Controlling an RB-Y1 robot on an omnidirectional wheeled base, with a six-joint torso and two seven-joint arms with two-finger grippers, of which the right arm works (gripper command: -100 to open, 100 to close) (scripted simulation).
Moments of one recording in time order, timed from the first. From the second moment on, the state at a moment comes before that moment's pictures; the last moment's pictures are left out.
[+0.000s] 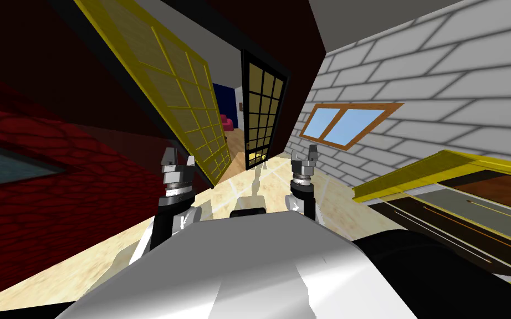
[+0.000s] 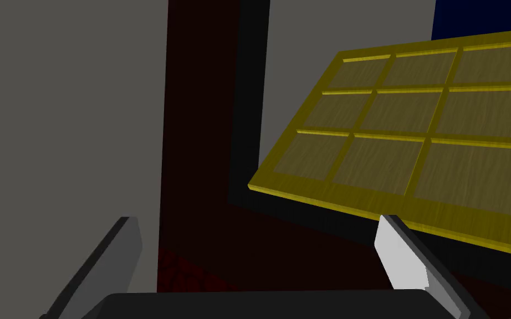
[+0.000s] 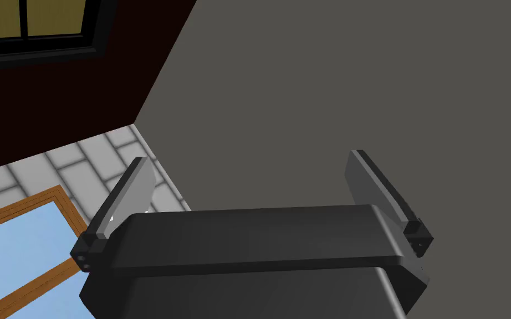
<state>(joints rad) 0.48 0.00 0.00 -2.40 0.11 -0.51 -0.03</state>
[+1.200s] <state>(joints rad) 0.52 -0.06 -0.04 -2.19 0.18 -0.64 0.15</state>
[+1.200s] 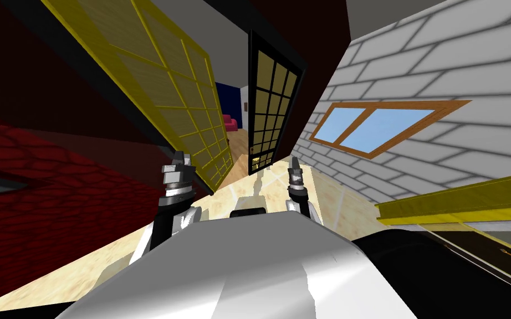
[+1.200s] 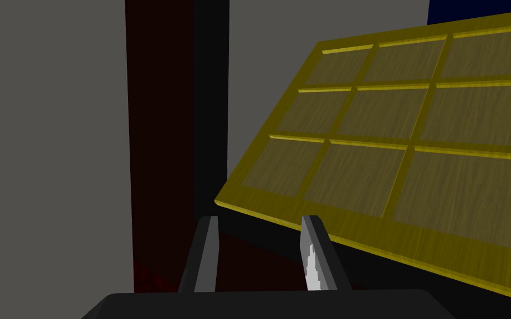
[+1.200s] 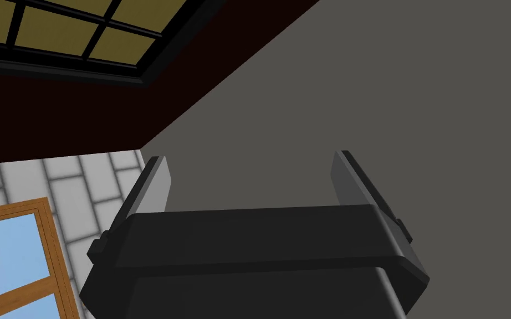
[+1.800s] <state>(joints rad) 0.54 -0.08 -0.06 -2.07 0.22 -0.72 0.25</state>
